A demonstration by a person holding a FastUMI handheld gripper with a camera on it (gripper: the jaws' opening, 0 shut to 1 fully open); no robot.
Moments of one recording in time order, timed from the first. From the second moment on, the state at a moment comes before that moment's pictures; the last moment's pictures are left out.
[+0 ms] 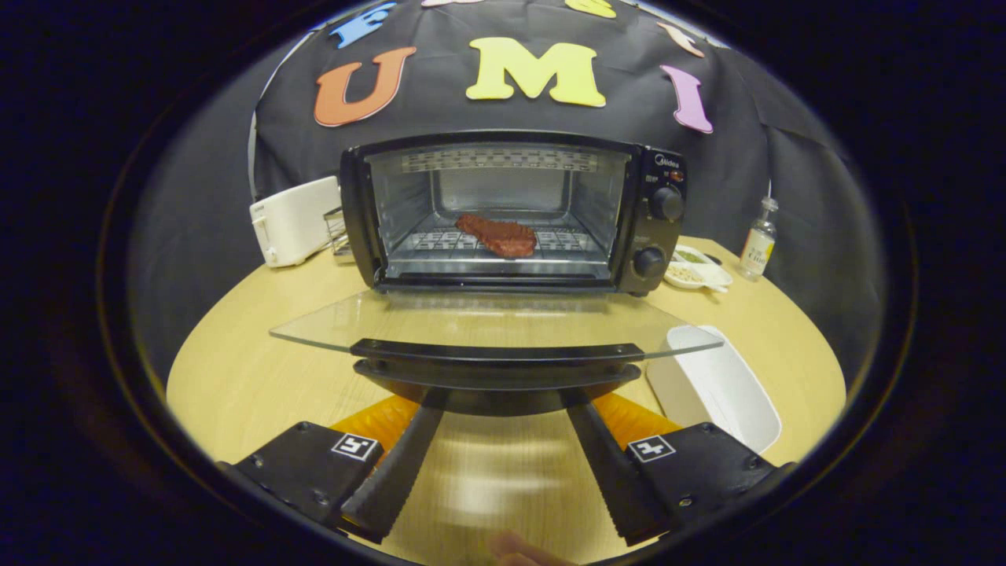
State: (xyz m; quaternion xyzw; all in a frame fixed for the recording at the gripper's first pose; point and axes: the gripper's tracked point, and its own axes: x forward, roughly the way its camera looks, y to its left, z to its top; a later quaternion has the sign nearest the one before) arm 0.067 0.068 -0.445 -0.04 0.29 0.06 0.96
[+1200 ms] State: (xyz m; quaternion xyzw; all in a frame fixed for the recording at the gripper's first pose) arm 0.046 0.066 -0.152 -0.03 0.00 0.08 1.00
